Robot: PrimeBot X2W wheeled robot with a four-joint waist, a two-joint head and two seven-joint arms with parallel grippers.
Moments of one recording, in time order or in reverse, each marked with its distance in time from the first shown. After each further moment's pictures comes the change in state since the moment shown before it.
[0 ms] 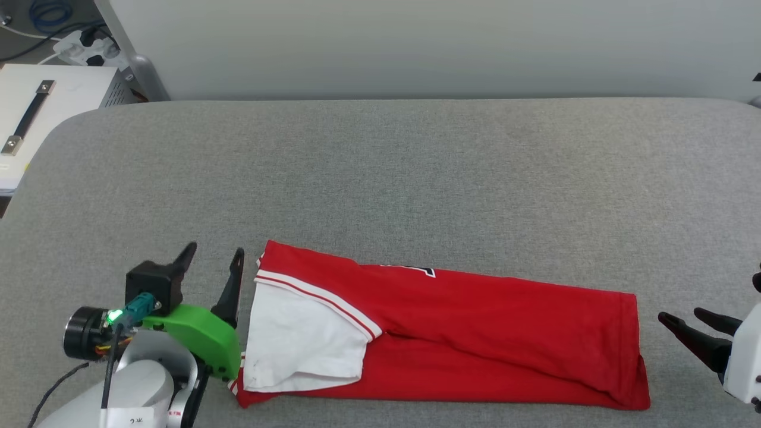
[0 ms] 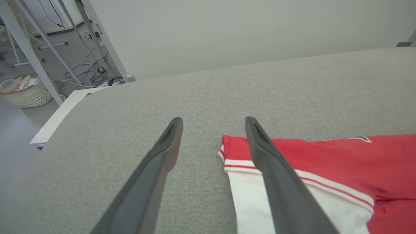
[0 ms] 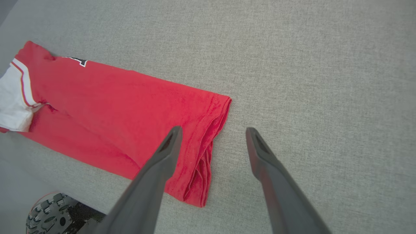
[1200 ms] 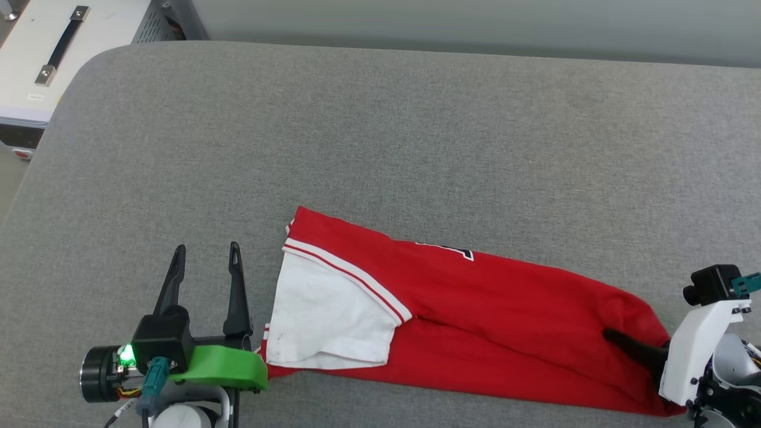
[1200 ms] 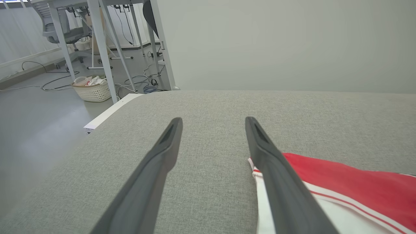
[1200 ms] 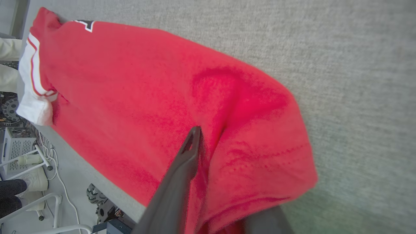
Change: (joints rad) left arm 0.420 -0.574 0.803 -0.055 0.766 -0.222 -0.001; right arm -0.111 0.086 0.207 0.150 0.169 0.000 -0.008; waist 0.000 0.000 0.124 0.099
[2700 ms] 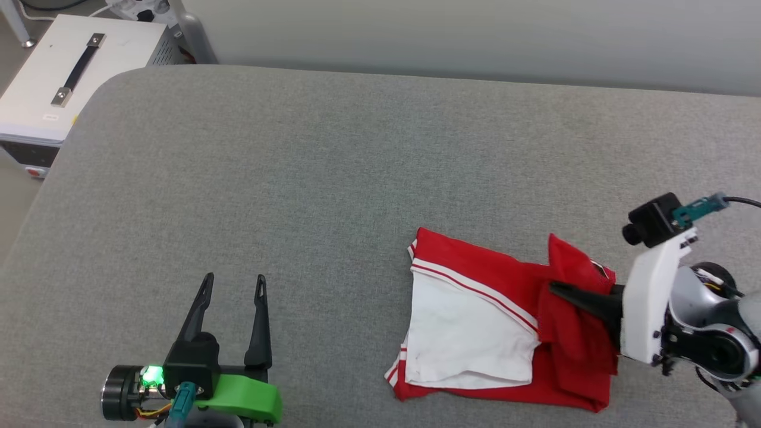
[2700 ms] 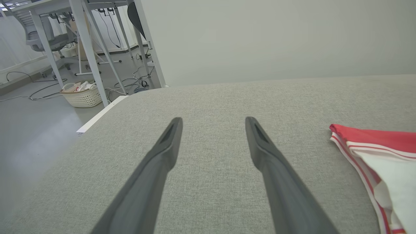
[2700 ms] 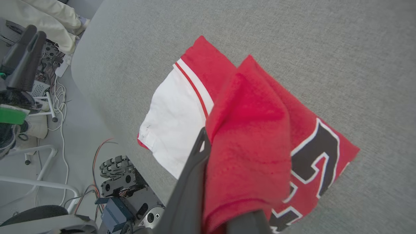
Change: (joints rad) left arm 0.083 -0.125 0.106 0.025 0.196 -0.179 0.000; right arm -0.156 0.014 0.039 -0.244 -0.045 0.000 0.216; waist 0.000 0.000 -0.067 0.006
